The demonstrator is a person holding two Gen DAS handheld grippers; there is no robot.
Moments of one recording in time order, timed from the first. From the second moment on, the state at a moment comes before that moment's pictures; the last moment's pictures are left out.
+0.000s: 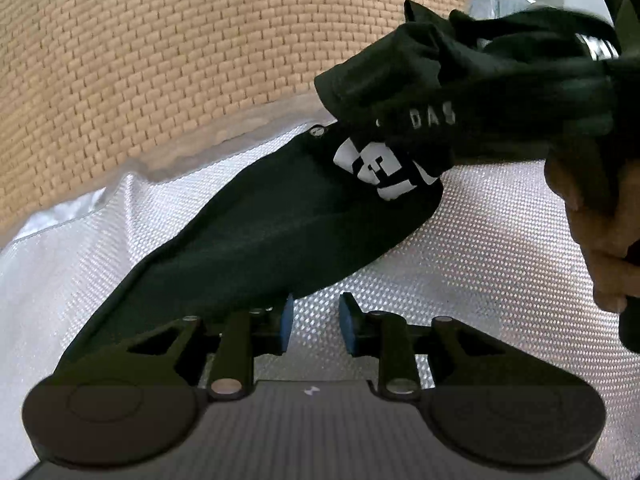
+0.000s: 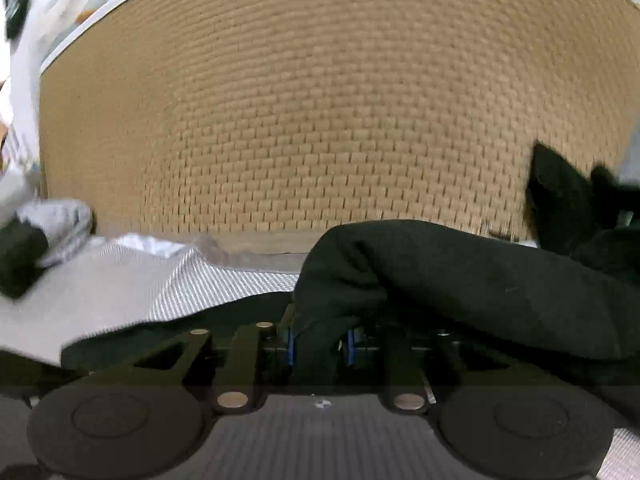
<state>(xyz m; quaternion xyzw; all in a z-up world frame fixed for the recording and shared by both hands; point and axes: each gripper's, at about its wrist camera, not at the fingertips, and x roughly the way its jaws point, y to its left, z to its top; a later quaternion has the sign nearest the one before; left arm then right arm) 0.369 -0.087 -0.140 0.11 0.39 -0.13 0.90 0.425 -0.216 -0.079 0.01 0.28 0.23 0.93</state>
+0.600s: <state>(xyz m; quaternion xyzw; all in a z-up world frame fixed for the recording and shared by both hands) 0.370 -0.088 -0.145 0.07 0.40 -0.14 0.91 0.404 -0.237 -0.069 -0.04 0.30 0.21 0.93</state>
